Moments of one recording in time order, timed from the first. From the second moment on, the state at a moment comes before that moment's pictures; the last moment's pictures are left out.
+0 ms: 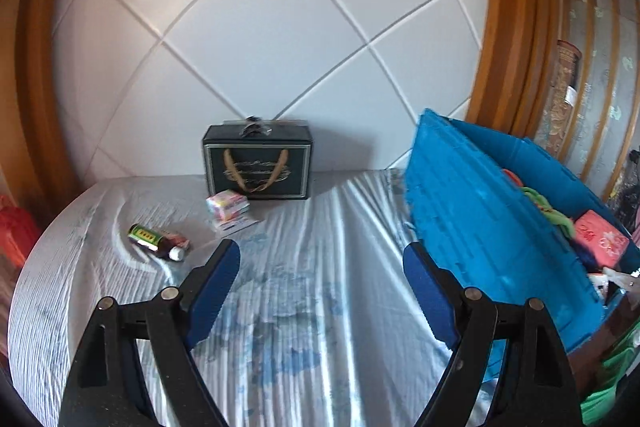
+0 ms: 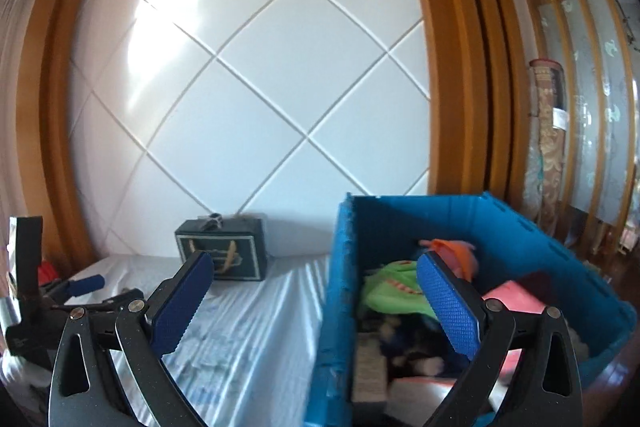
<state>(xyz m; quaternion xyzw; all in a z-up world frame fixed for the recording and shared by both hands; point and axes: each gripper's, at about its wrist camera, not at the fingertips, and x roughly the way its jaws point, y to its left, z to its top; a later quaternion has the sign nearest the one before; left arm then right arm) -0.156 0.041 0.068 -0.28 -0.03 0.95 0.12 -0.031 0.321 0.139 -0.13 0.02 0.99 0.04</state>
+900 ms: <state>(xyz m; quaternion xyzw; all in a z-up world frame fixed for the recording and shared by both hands) -0.392 -0.184 -0.122 -0.46 -0.15 0.87 -0.13 -0.388 0.130 -0.083 -0.41 0.05 0.89 -0.21</state>
